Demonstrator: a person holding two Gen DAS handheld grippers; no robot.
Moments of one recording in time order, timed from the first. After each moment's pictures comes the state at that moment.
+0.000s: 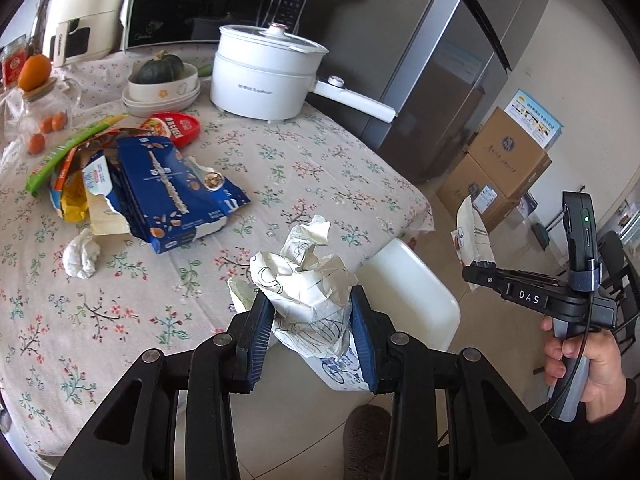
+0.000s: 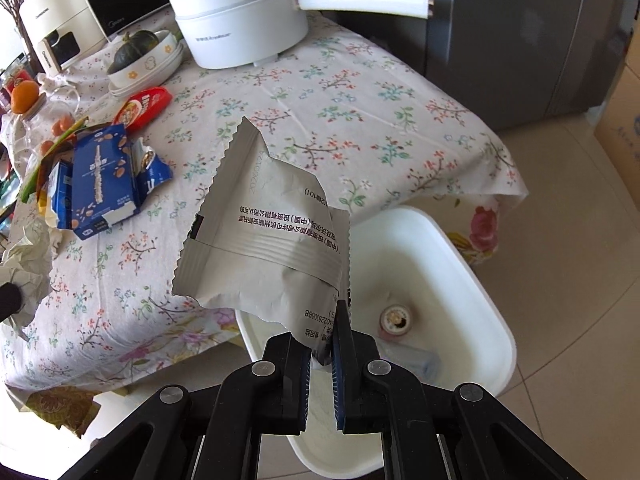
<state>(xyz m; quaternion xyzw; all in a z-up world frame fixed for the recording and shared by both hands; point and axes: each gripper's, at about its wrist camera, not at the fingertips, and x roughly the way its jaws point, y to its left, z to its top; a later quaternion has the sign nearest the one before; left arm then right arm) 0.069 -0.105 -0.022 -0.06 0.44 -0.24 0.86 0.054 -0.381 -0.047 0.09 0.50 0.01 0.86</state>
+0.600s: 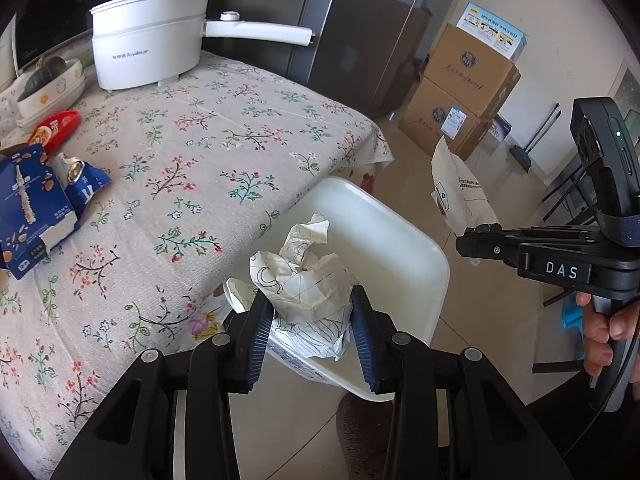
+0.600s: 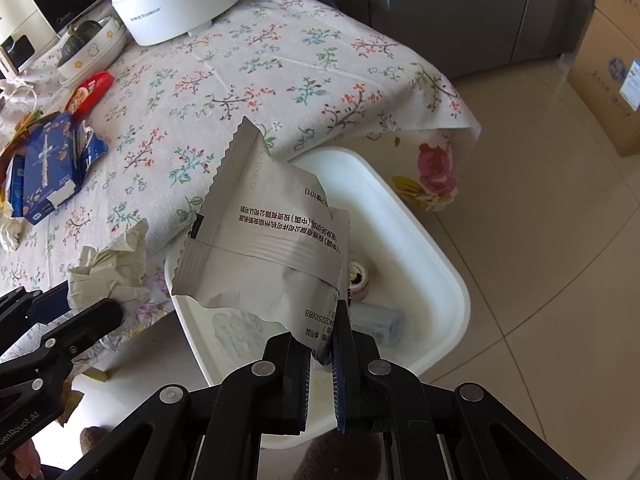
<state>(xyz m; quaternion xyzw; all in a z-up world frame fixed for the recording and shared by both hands) 0.078 -0.236 -0.092 0.04 0.48 -0.32 0.82 0.036 -0.431 -0.084 0.12 0.54 -0.02 0.83</state>
